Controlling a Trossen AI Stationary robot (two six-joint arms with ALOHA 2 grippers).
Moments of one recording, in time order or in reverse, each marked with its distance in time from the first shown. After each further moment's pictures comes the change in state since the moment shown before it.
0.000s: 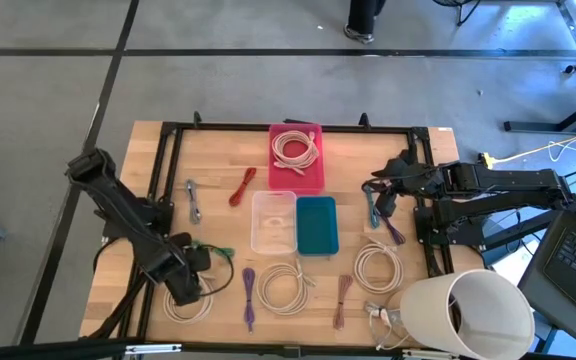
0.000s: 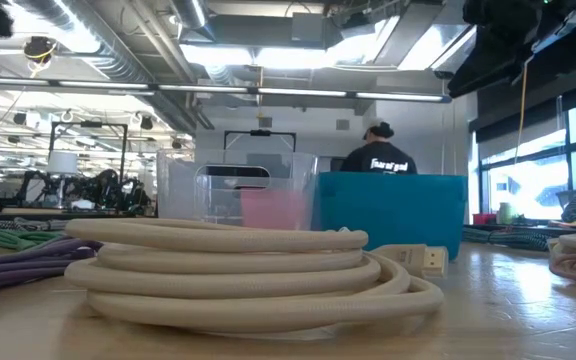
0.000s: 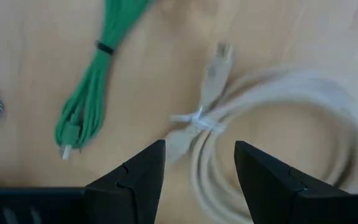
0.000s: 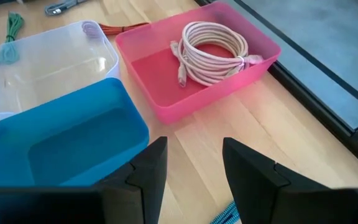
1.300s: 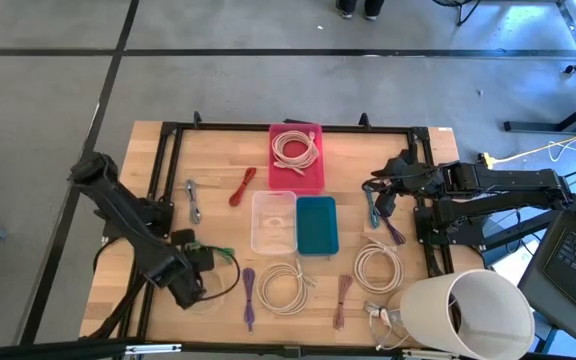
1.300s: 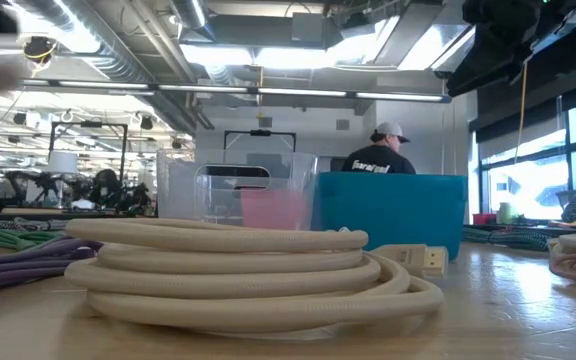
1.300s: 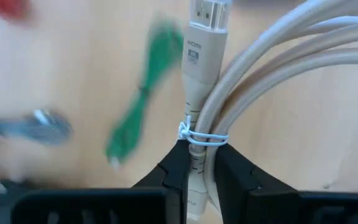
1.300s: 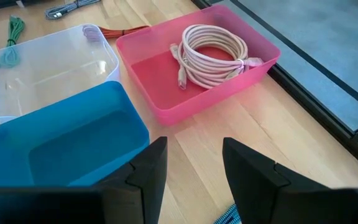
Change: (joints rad) left arm 0.036 0.025 0.237 -0.235 -0.150 0.010; right arm 0.000 0.000 0.000 0.009 0.003 0.000
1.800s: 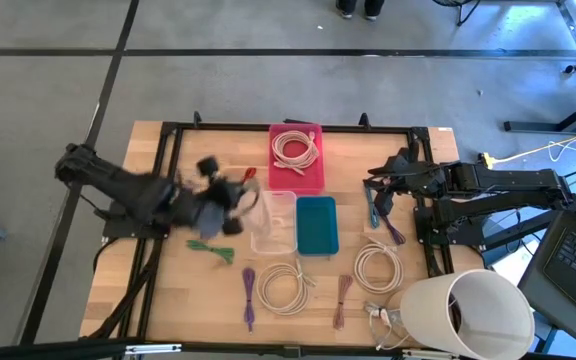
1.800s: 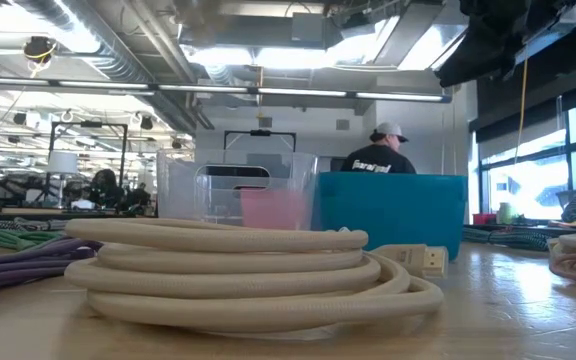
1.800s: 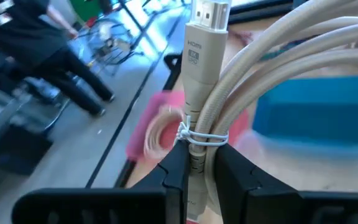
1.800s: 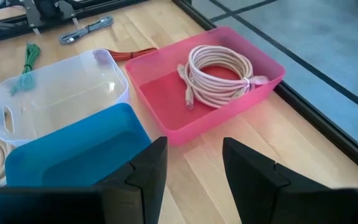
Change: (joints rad) left arm 0.501 -0.191 0.171 0.389 -0.604 0.926; right arm 0.000 0.000 0.000 0.083 -0.002 -0.003
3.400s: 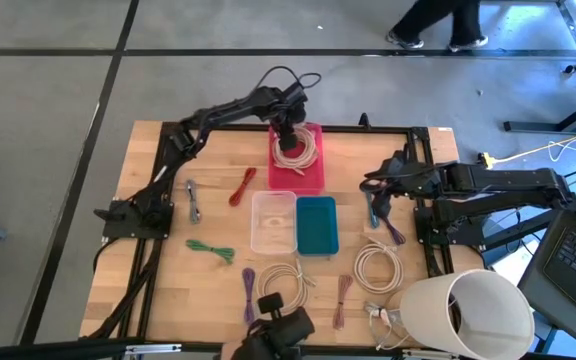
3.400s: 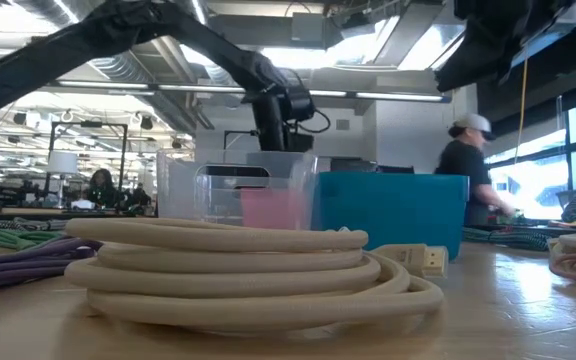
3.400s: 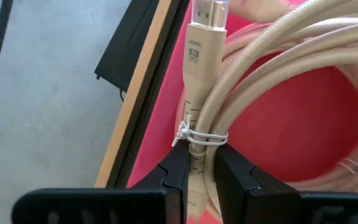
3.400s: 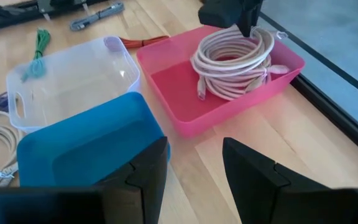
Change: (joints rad) left arm 0.935 1.056 0.777 -0.133 0.778 0.418; right arm 0.000 0.041 0.000 0.005 -0.054 -0.003
